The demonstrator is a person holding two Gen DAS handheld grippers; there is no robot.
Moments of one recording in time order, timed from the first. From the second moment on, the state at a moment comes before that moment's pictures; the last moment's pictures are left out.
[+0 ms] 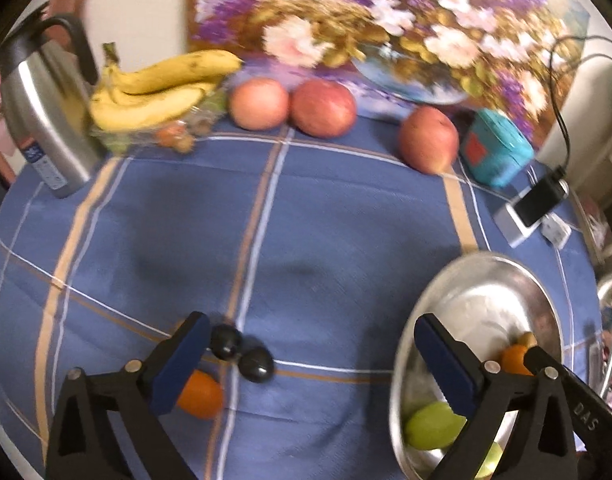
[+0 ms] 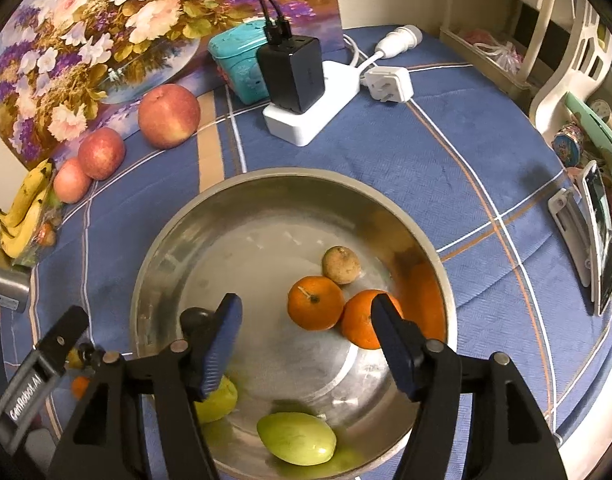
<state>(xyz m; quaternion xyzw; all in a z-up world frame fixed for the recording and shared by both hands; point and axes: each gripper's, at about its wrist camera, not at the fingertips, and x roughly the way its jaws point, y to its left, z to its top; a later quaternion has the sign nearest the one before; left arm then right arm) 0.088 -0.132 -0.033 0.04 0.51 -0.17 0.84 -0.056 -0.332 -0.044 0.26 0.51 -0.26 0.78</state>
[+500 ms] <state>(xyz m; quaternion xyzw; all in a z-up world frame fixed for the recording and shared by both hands) 0.100 -0.112 -0.023 0.06 0.48 -0.13 0.86 -0.050 -0.321 -0.036 0.24 0.49 -0.24 0.80</state>
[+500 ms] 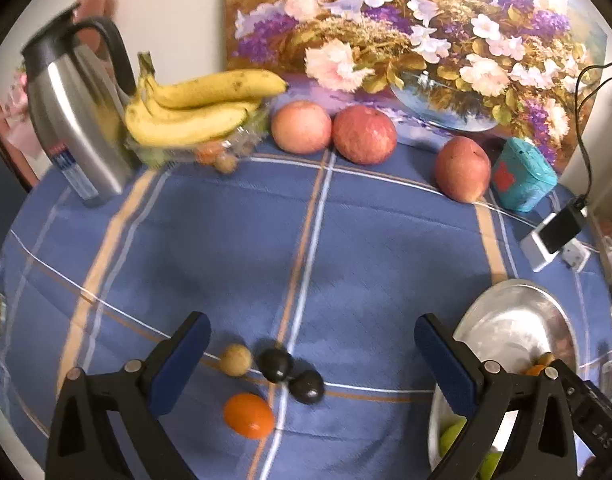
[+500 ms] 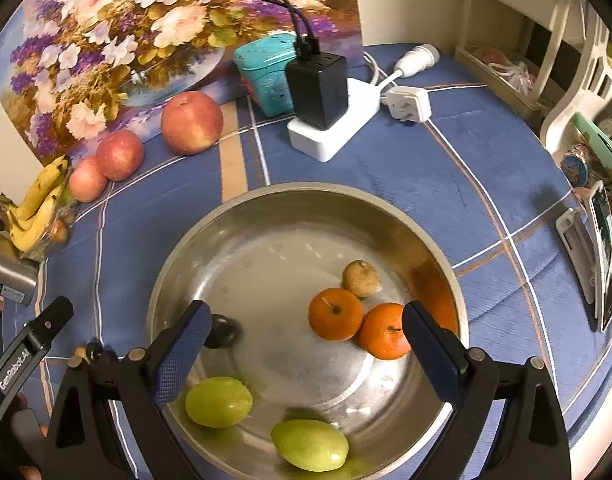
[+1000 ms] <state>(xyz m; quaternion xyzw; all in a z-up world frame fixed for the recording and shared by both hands) 0.101 -0.104 -0.020 0.05 0.50 -0.11 0.86 -0.044 -0.307 -0.038 0.24 0.49 -0.23 0.80</state>
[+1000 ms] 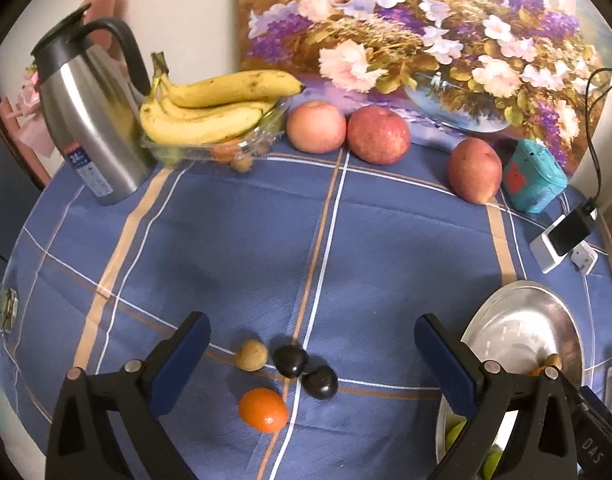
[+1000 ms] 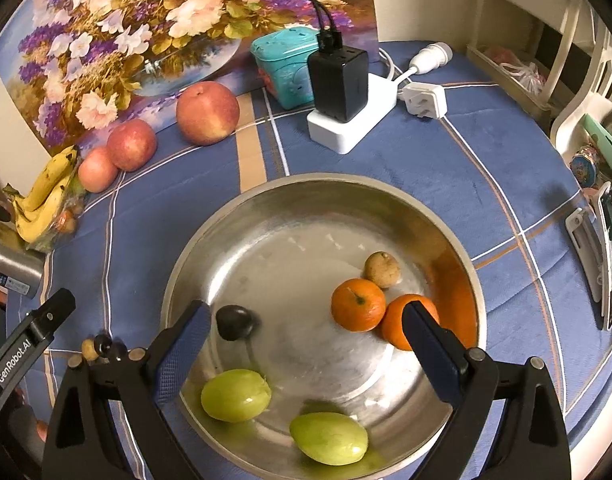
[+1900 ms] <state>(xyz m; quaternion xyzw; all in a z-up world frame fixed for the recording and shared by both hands) 0.140 0.003 -0.033 0.03 0.51 -0.05 0.86 -0.009 -0.241 -0.041 0.20 0.52 -0.17 0.81</state>
